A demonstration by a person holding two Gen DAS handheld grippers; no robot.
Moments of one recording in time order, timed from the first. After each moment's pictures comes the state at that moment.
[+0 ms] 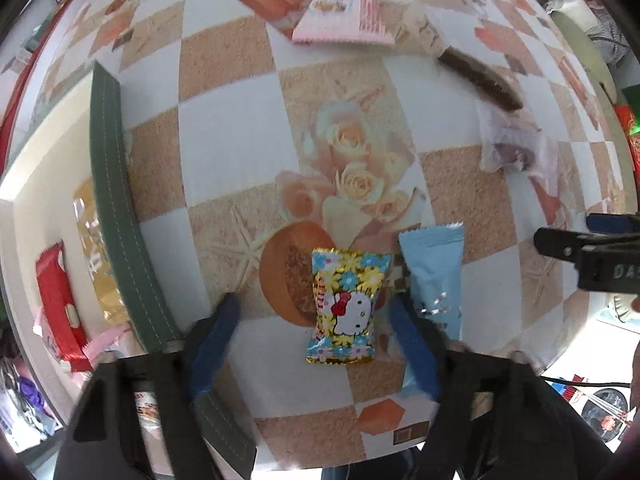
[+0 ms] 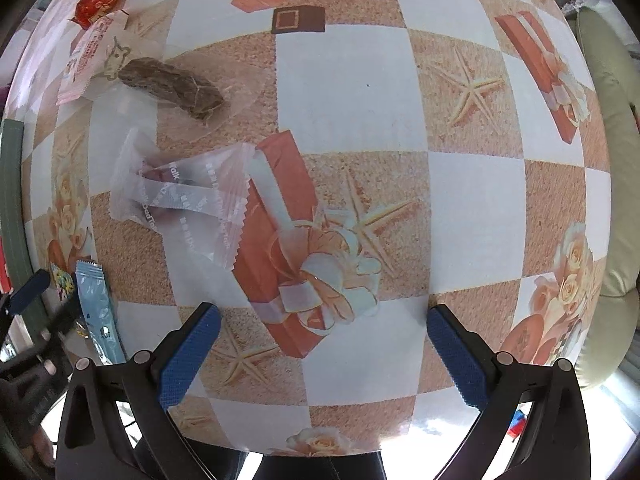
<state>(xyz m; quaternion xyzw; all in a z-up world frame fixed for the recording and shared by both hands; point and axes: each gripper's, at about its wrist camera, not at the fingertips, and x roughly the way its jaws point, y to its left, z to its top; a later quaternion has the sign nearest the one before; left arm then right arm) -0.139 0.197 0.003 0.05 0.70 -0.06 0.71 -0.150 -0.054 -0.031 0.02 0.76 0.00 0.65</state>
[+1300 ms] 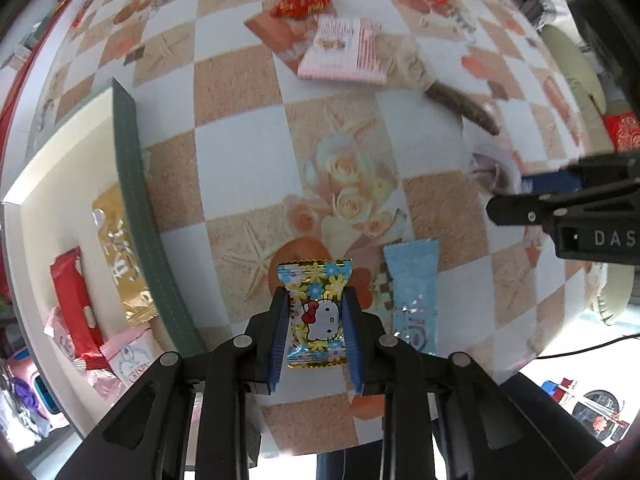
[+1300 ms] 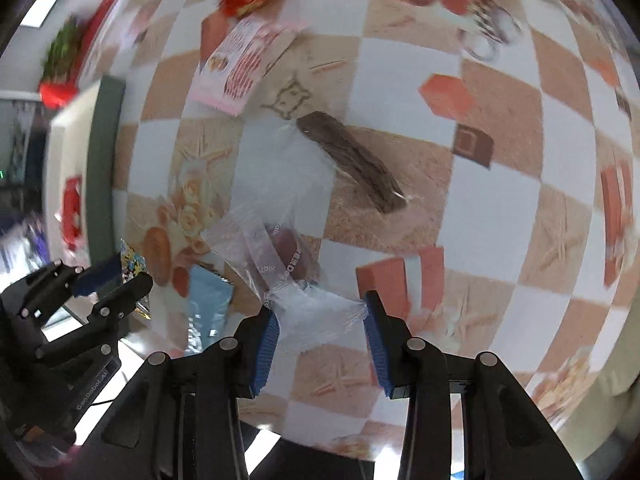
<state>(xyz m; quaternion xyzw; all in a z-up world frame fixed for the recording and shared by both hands) -0.132 0.214 0.023 0.02 0.70 -0.08 0.71 -0.114 0.023 0.029 0.01 0.75 0.16 0.64</state>
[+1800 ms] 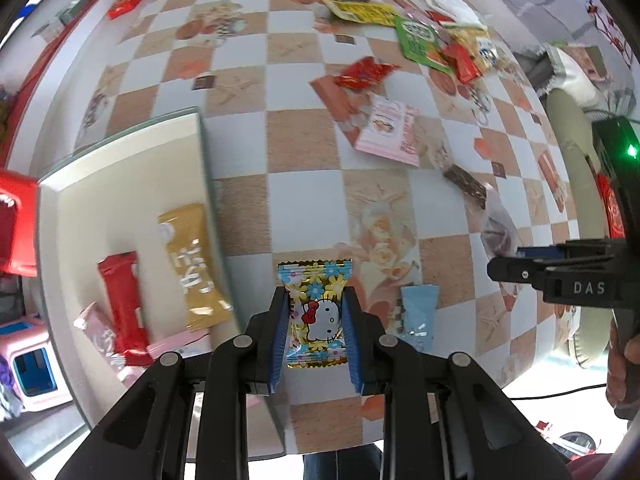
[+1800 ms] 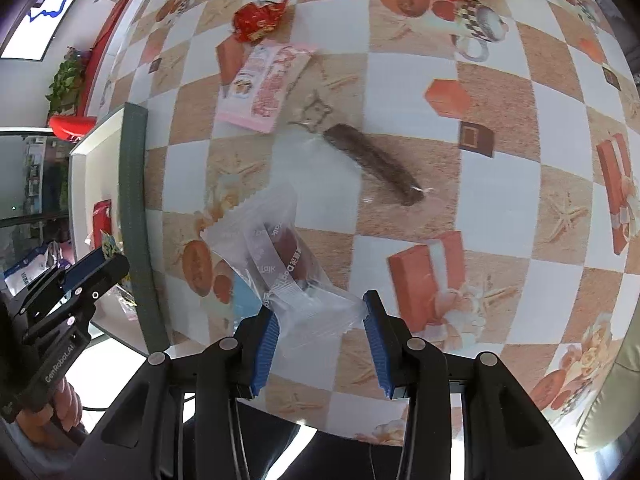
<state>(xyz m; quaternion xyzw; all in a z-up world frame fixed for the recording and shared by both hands) -0.128 0.266 0.067 -0.04 0.66 -0.04 0.75 -0.112 0.008 0.062 0.05 0.74 0.16 0.65</state>
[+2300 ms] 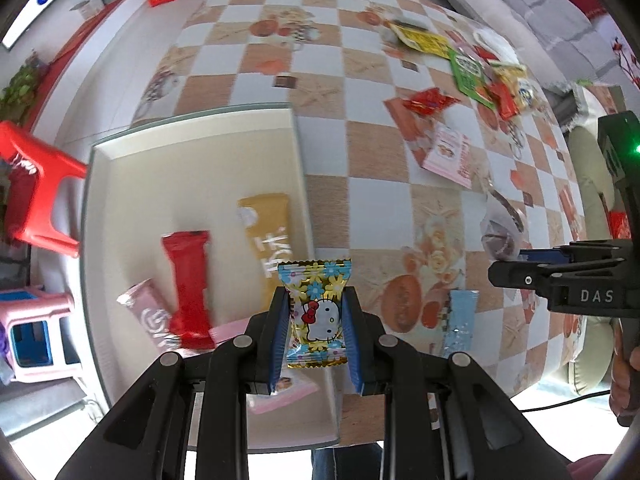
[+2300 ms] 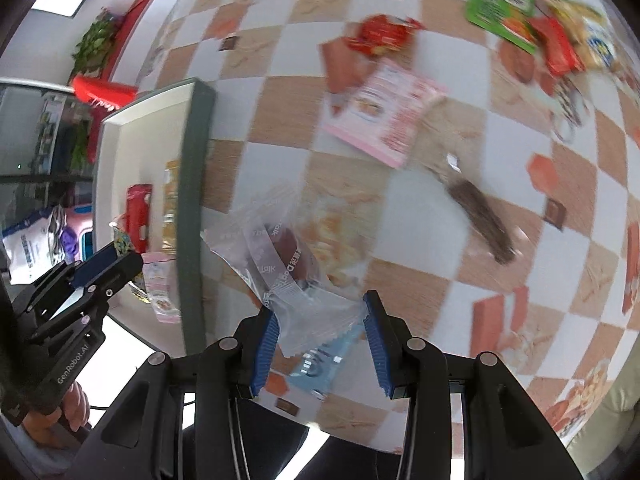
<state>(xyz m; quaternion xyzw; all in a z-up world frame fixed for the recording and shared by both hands) -0.148 0.320 0.081 -0.07 0.64 0.01 0.77 -0.101 0.095 0.058 0.00 0.73 0.21 0.65</state>
